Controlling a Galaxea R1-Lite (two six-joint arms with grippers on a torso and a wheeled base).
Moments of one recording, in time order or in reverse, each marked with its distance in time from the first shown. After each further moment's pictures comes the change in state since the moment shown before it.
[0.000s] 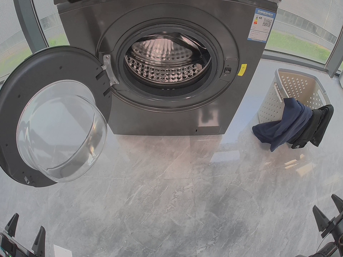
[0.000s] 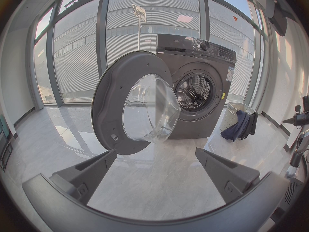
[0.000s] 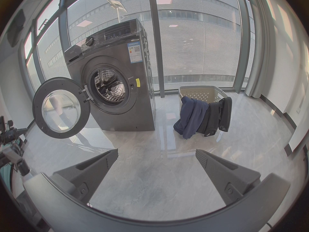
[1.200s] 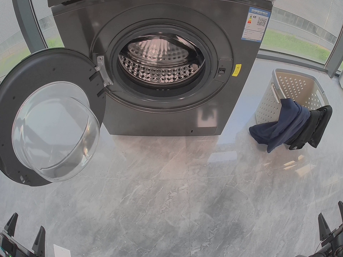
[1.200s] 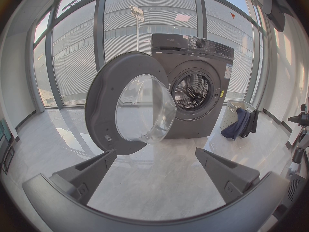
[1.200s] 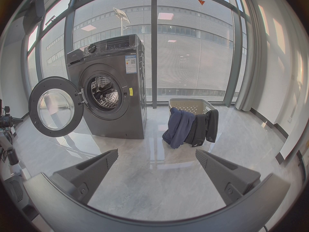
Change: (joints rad) left arm 0.006 0.000 0.000 0.000 0.004 0.029; right arm -0.036 -0.344 0.000 0.210 -0.054 -0.062
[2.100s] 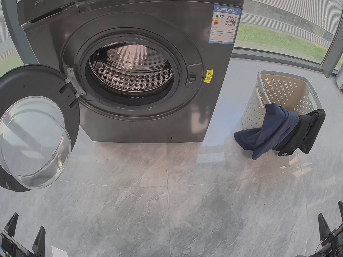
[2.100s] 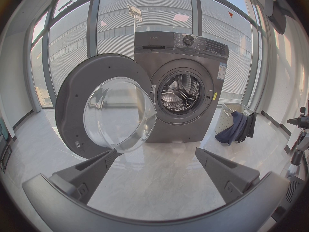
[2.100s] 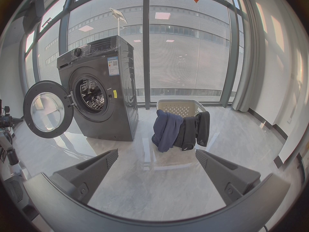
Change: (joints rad) left arm -0.002 0.000 0.000 -0.001 -0.003 -0.016; right arm 0.000 0.001 0.000 0.000 0.000 0.000
